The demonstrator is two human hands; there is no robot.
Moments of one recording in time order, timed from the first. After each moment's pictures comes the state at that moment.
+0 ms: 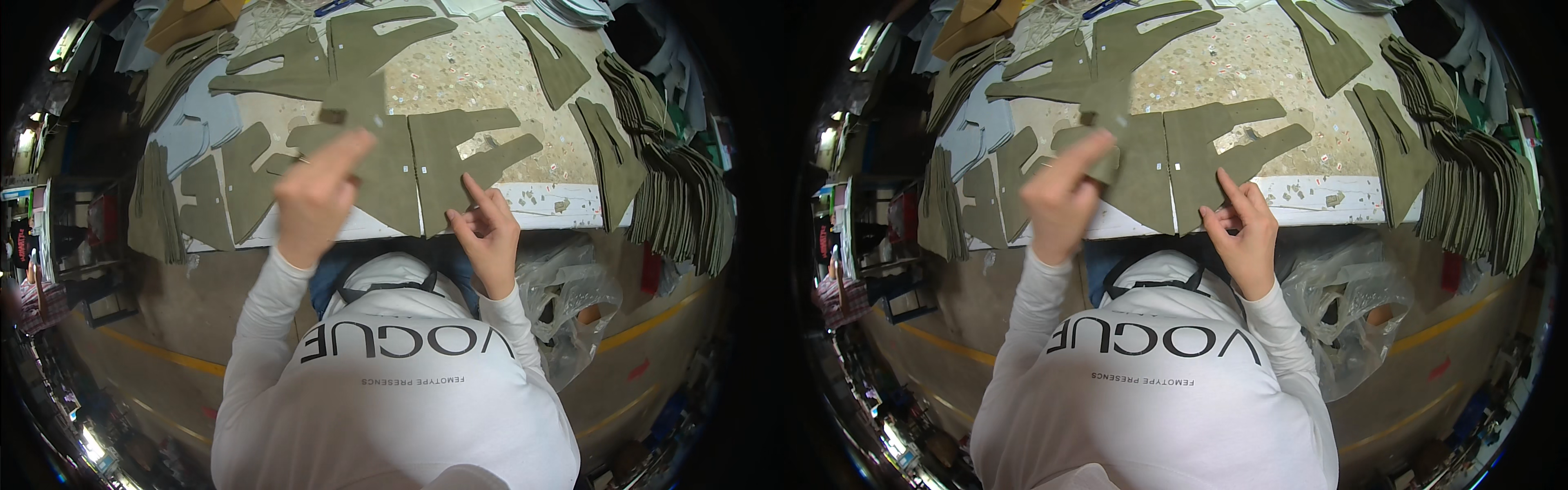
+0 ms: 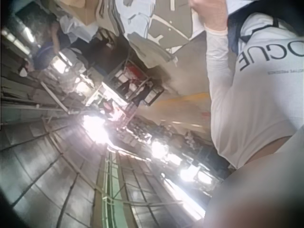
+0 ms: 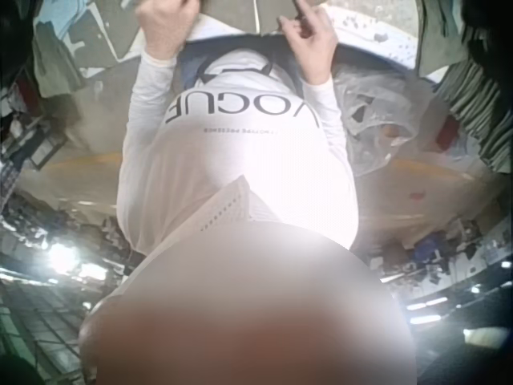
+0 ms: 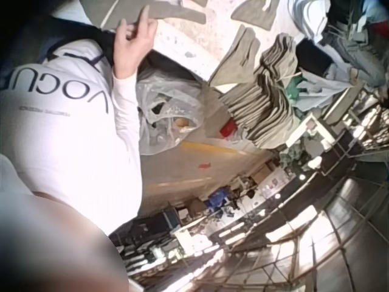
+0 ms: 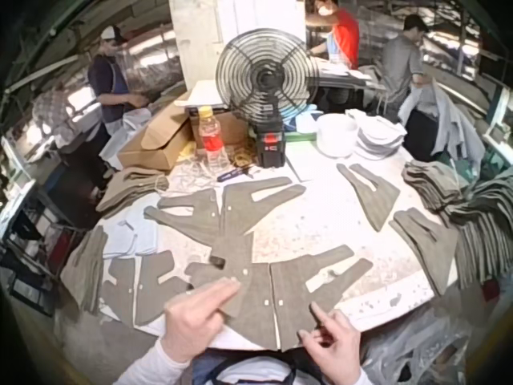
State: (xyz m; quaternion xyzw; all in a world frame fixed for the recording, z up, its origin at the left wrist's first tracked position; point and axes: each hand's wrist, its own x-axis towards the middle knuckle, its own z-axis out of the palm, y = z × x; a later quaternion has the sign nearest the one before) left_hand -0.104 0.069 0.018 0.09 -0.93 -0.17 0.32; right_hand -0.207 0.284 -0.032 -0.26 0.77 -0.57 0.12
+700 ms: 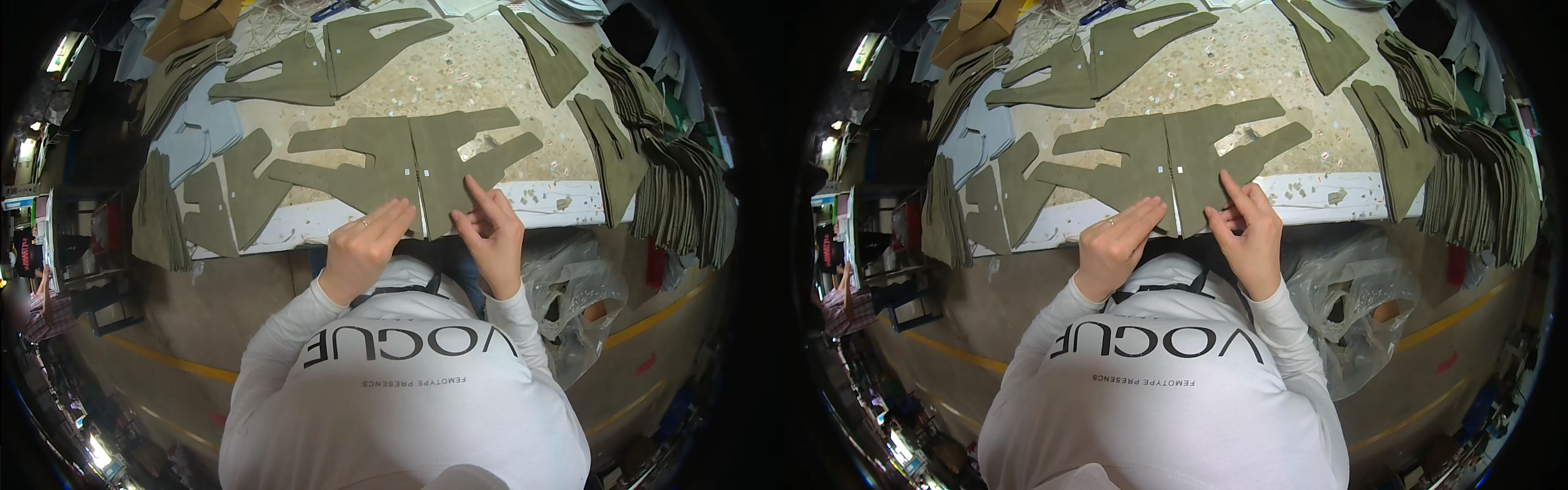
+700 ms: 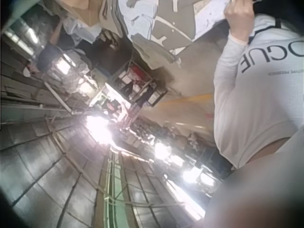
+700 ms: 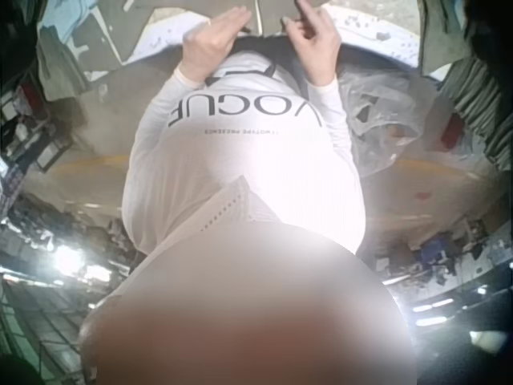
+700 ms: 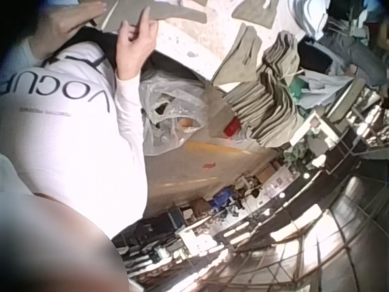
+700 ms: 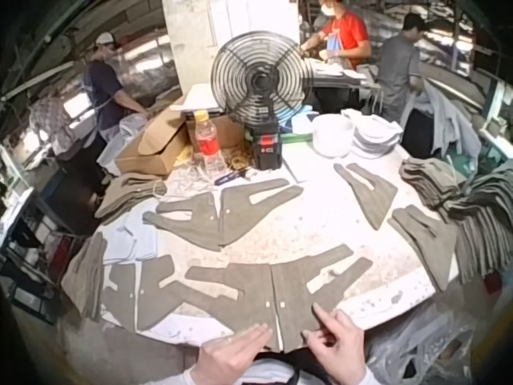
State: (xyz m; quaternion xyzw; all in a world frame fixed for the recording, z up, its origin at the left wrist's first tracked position) left_hand -0.084 0.120 -0.025 0.04 -0.95 -0.19 0.24; right_hand -0.208 0.285 -0.033 -0.26 0.79 -0.55 0.11
